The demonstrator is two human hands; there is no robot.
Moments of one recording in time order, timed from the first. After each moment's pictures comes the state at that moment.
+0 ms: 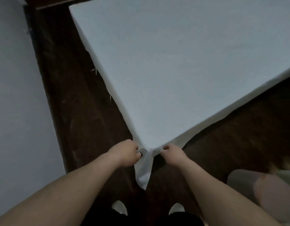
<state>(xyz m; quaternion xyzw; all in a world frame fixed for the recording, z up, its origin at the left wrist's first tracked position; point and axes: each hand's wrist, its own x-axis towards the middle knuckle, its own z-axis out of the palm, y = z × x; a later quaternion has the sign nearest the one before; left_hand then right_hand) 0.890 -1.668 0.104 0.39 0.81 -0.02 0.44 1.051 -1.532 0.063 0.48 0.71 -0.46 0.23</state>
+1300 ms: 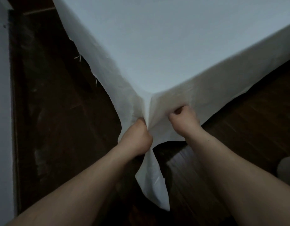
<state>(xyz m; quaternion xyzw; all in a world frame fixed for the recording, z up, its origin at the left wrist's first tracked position) 0.978 -1.678 -0.238 0.37 0.86 0.21 0.29 1.077 -1.532 -0.255 0.56 0.74 -0.37 -0.06</state>
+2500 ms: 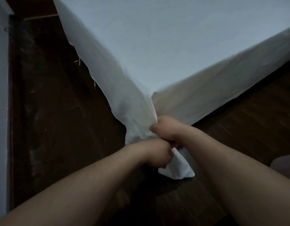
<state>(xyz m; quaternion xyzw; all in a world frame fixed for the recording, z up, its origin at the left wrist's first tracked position) 1.026 -1.678 -0.243 0.51 0.73 0.03 0.45 1.069 -1.583 -0.233 0.35 0.85 -0.38 0.11</state>
